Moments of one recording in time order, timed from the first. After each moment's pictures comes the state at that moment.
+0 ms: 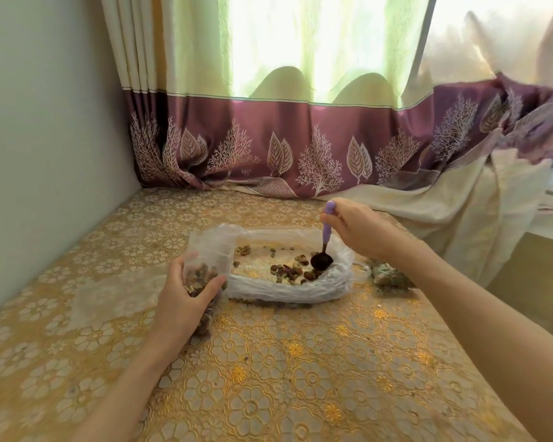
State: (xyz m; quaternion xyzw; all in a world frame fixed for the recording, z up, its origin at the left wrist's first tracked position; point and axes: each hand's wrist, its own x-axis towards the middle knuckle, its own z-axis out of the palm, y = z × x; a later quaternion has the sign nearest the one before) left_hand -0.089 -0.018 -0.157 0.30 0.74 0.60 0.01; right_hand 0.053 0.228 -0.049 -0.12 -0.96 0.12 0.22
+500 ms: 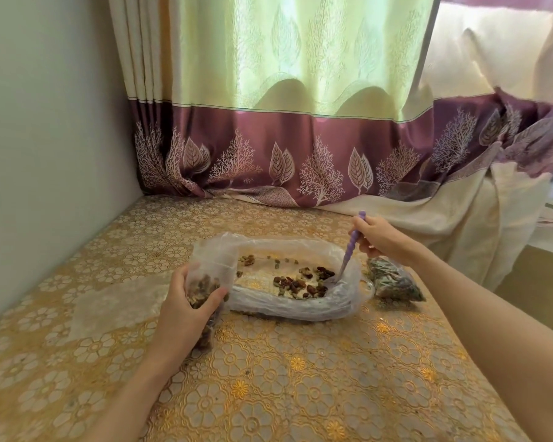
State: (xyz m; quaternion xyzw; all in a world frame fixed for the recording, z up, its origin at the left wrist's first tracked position) left_hand -0.097 -0.015 -0.164 0.30 0.74 0.60 0.00; right_hand 0.045 0.286 -0.062 -0.29 -0.81 0.47 0.19
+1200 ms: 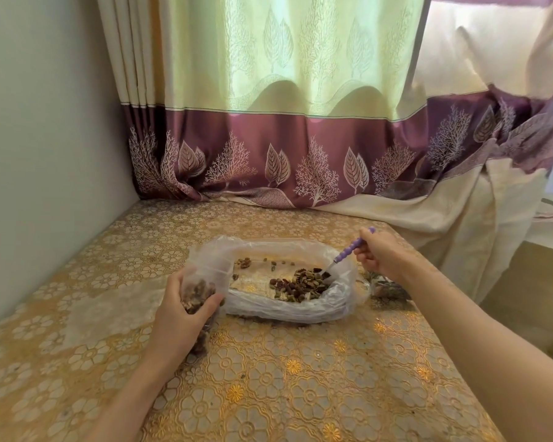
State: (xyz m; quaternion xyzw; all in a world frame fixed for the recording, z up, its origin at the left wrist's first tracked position) left_hand -0.095 -0.016 -0.162 0.31 0.75 0.58 -0.02; right_hand 0.048 0.289 -0.087 -0.36 -0.64 0.63 0.26
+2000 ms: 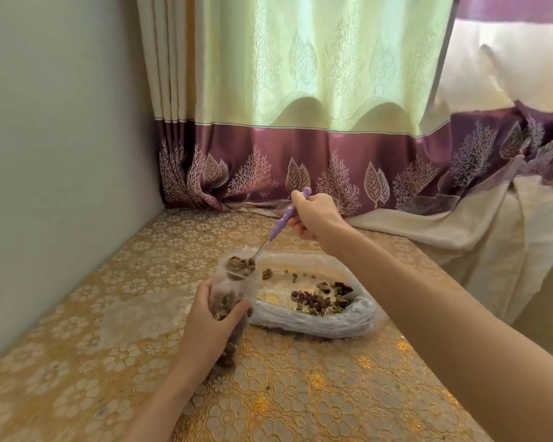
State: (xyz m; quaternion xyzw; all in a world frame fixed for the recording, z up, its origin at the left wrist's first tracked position) left_hand -0.086 -0.016 -0.153 0.30 0.72 0.63 0.01; right_hand -0.036 0.159 -0.006 -0.24 -0.75 0.56 0.28
